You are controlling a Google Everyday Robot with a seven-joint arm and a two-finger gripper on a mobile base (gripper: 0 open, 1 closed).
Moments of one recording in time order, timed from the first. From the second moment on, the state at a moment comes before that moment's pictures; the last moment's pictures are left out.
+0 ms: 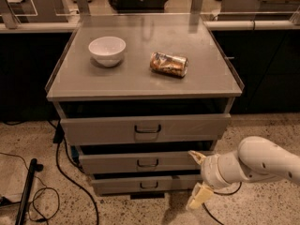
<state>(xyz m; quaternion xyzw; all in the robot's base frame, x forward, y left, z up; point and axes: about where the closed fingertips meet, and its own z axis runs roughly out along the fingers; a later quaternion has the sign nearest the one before) 0.438 -0.143 0.567 -0.61 0.72 0.18 0.28</state>
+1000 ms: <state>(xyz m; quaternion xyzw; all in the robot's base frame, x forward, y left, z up) 0.502 -0.133 0.514 -0.63 0.70 0.17 0.29</state>
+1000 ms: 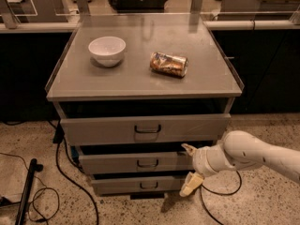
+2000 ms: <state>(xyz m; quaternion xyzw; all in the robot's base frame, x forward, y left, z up) 0.528 -0.131 0.471 -0.63 0.69 0.19 0.29</state>
